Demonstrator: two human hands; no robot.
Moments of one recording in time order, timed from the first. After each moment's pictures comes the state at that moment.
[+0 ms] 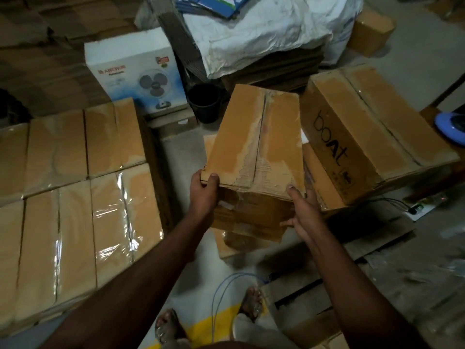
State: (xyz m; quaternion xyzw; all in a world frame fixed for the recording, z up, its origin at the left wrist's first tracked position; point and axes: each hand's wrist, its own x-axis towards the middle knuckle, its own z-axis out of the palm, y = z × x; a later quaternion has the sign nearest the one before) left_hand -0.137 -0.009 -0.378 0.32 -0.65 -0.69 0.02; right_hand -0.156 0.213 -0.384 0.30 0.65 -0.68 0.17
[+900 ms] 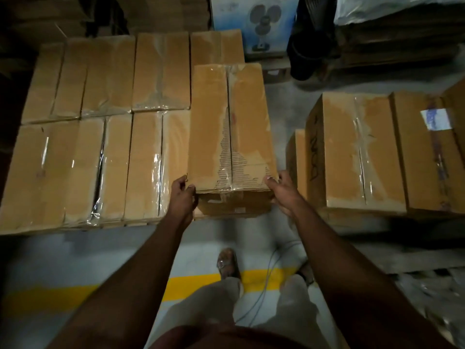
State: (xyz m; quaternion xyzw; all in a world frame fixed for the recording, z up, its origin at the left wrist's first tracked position) left_hand 0.123 -0.390 -0.486 0.53 -0.48 -0.70 0.07; right_hand -0.019 -0.178 -0.511 0.10 0.71 -0.58 0.39
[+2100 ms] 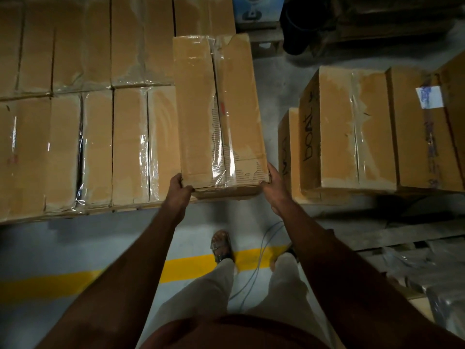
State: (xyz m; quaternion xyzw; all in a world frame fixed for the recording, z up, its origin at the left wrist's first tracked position) left_hand 0.151 -0.409 -0.573 0.49 -0.58 -0.65 -0.04; right_hand 0.019 -0.174 -0.570 0.05 0.78 -0.53 0.32
